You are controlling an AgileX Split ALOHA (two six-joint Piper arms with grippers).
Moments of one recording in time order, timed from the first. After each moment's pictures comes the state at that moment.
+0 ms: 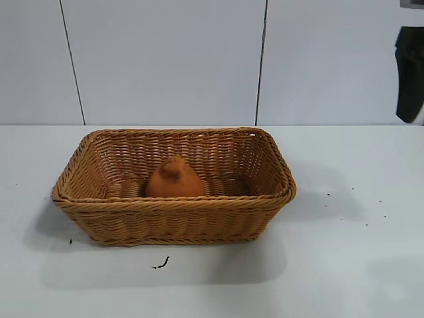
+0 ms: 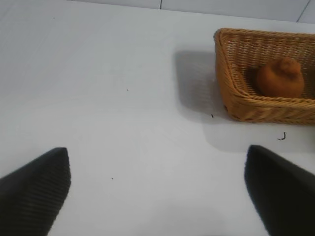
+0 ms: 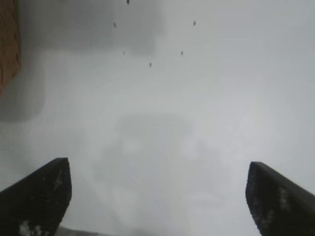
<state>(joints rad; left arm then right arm) -0.01 0.00 -0.50 -0.02 1.06 -0.07 0.01 1.54 -1.19 0.08 1.22 -0.10</state>
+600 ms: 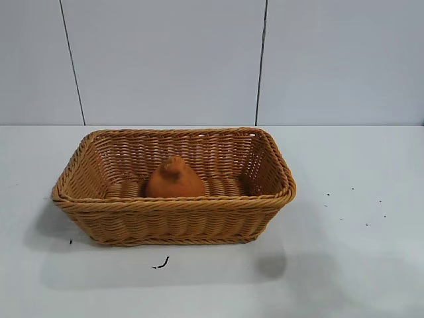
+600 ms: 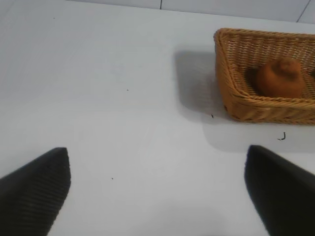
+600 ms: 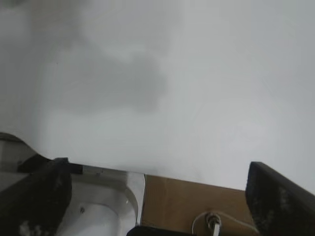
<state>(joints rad) -0.01 0.00 -0.50 -0.02 1.06 -0.07 0.01 0.84 -0.57 0.08 1.04 -0.13</state>
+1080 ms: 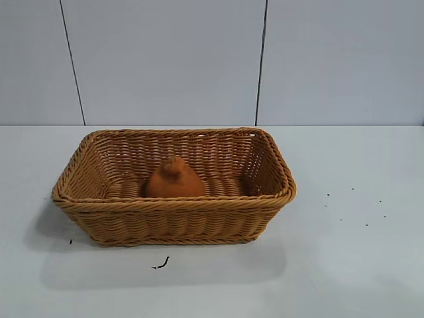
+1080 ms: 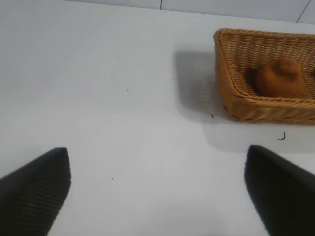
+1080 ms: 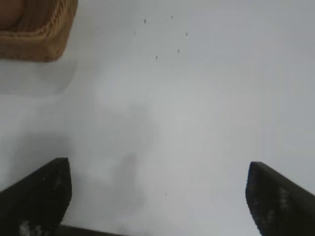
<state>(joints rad) -0.01 0.00 -0.50 -0.02 1.06 -0.07 0.01 0.24 -0.51 0.08 1.02 -0.13</state>
